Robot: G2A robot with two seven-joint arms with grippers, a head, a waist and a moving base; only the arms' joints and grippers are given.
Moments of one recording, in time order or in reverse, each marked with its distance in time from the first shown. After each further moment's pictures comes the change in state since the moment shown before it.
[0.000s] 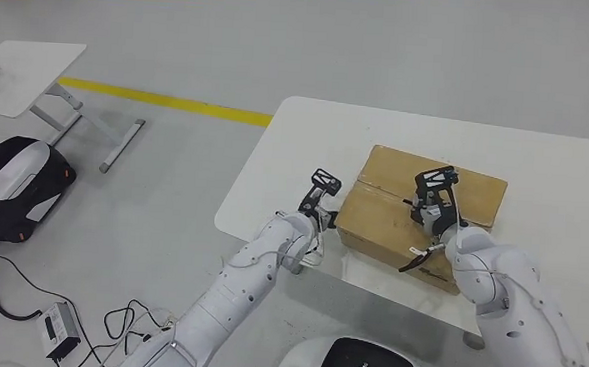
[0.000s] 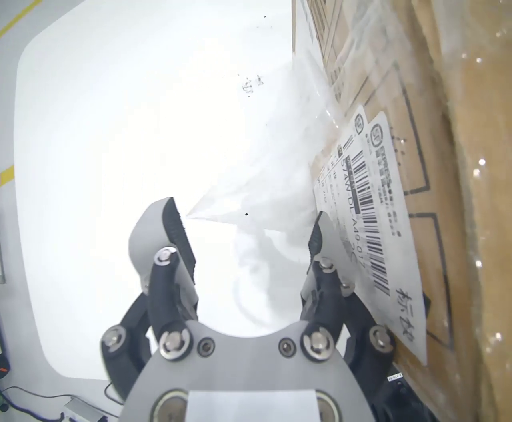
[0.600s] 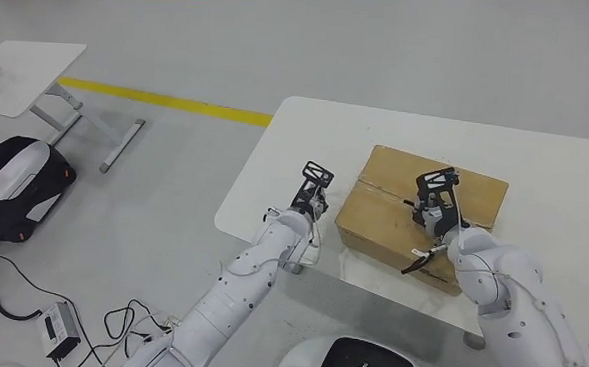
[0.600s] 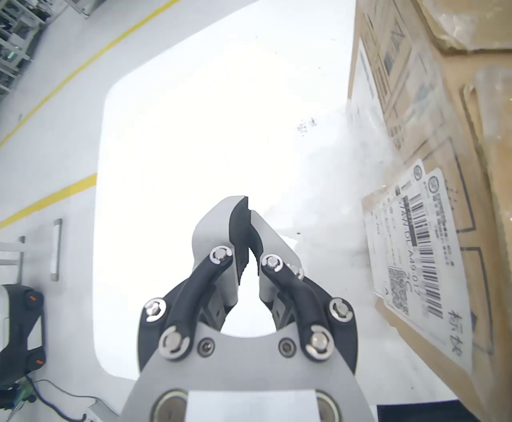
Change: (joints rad) left arm 0.054 0.006 -0.024 -0.083 0.176 0.171 0.090; right arm -0.009 -0.004 0.020 0.003 -0.024 -0.026 0.027
